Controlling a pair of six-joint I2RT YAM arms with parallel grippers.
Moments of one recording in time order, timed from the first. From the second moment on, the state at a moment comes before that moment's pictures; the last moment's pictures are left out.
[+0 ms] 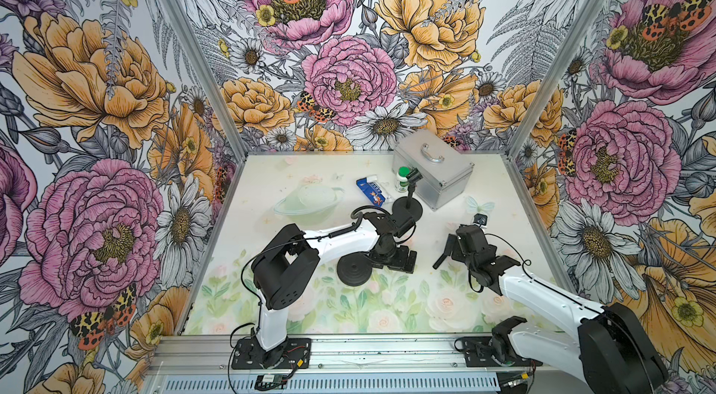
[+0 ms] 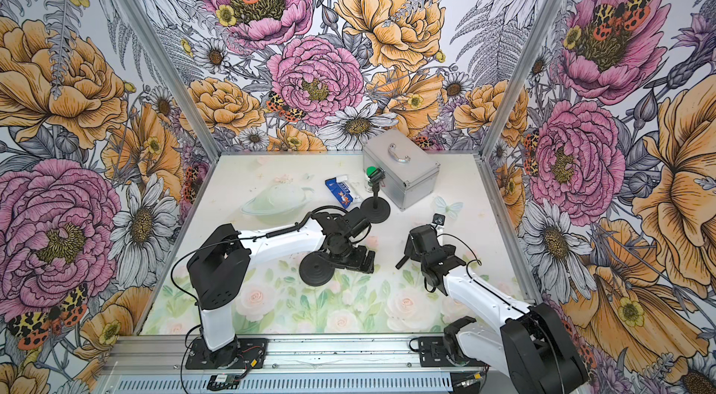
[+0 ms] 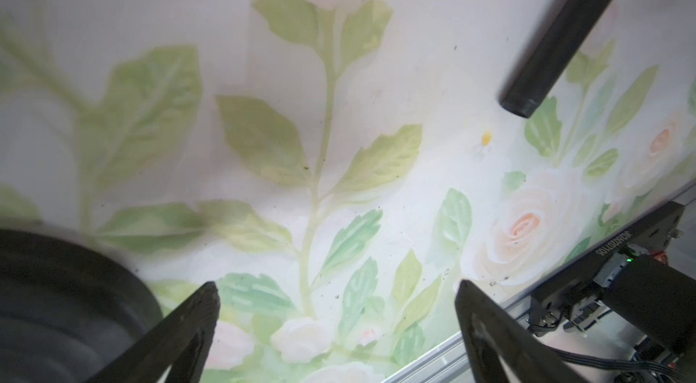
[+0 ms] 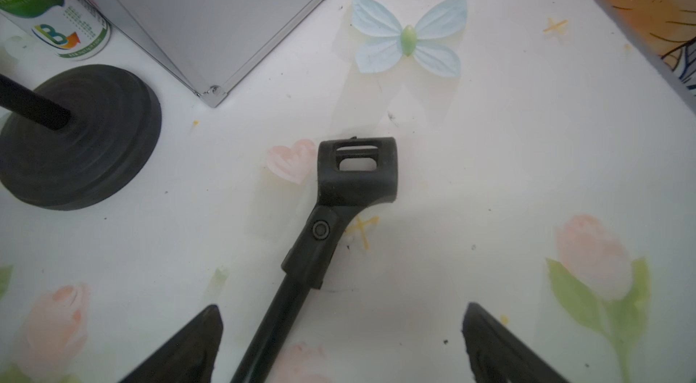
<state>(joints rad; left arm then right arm) -0.93 1.88 1.36 -0.83 0.20 -0.65 0.40 1.12 0.45 -0.21 0.41 0.56</state>
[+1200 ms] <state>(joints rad) -0.82 1.86 1.31 -1.00 0.05 -0.72 0.40 1.13 0.49 -0.24 0.34 0.57</state>
